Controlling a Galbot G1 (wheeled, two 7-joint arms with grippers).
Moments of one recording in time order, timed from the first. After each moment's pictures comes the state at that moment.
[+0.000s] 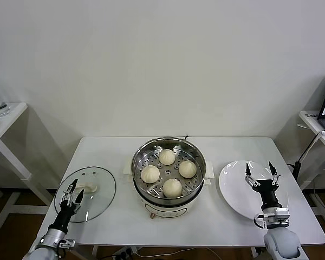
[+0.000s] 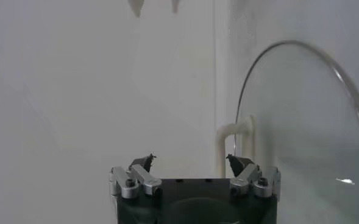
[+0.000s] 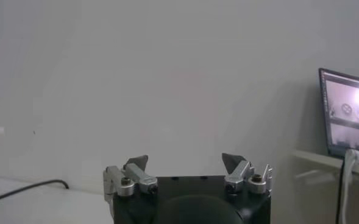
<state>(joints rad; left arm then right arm) 1.36 -1.15 -0.60 -1.42 1.22 -0.21 -0.43 -1.28 1.08 0.54 1.50 0.27 0.40 0.12</state>
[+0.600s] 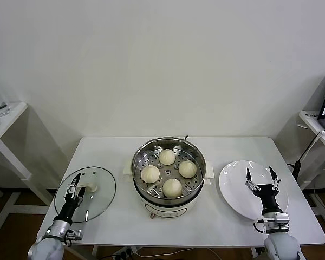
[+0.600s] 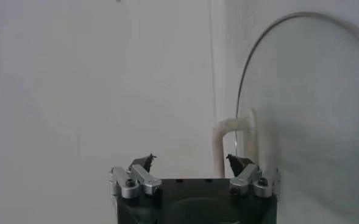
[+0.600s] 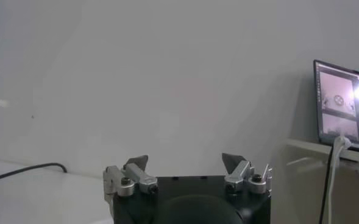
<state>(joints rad) 1.26 -1.16 -0.55 -1.33 1.25 -0.17 -0.43 -1.30 1.10 0.56 1.49 0.24 0.41 0.12</state>
